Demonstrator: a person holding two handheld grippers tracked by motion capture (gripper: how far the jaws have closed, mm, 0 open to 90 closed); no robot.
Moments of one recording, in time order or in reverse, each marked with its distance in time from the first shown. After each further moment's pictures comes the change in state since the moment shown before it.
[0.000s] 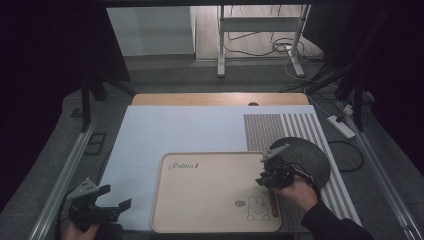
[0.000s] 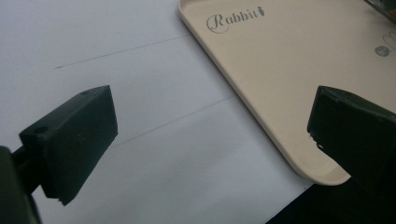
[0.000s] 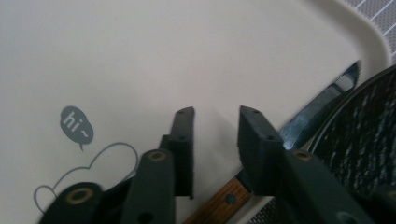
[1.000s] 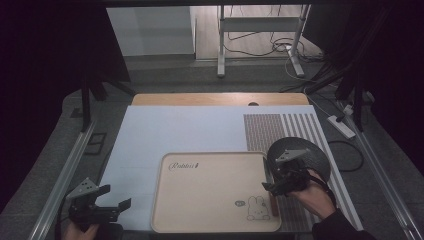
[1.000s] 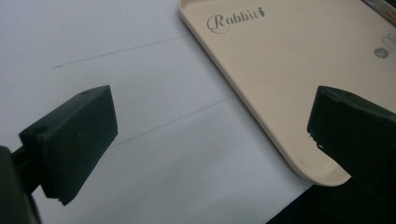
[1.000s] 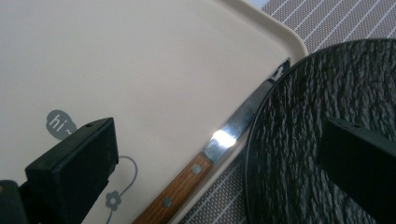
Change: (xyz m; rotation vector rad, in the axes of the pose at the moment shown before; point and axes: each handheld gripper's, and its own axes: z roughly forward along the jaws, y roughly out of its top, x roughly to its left) left arm 0.001 0.000 0.000 0.000 -0.001 -0.006; right arm -0.006 -0.026 -0.028 -0.138 -0.090 0.051
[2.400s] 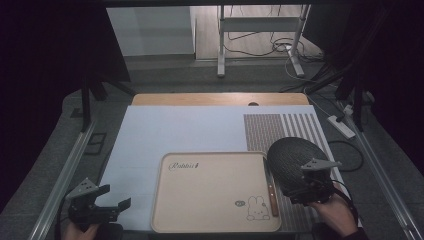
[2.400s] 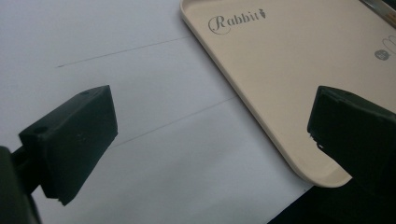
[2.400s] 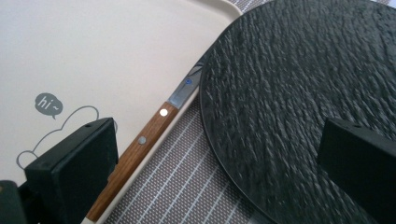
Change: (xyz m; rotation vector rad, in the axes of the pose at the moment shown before) left arm 0.000 0.000 0.000 -0.005 0.002 -0.007; right arm -0.010 -0.043 -0.042 -0.079 -0.090 0.138
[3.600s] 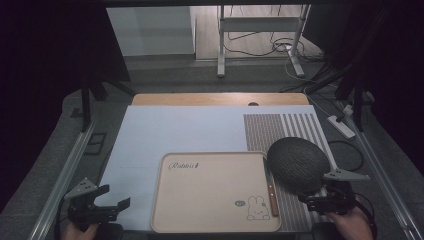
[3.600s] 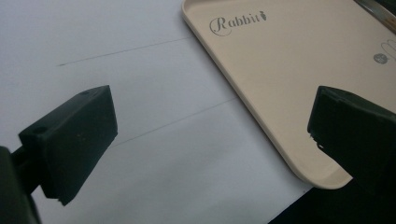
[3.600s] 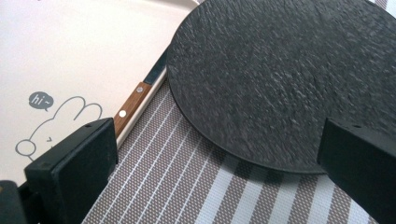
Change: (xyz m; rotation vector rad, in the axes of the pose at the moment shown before) left arm 0.002 -0.001 -0.001 -0.005 -0.003 -0.014; right arm -0.014 -0.033 -0.033 -0.068 -0.052 0.121
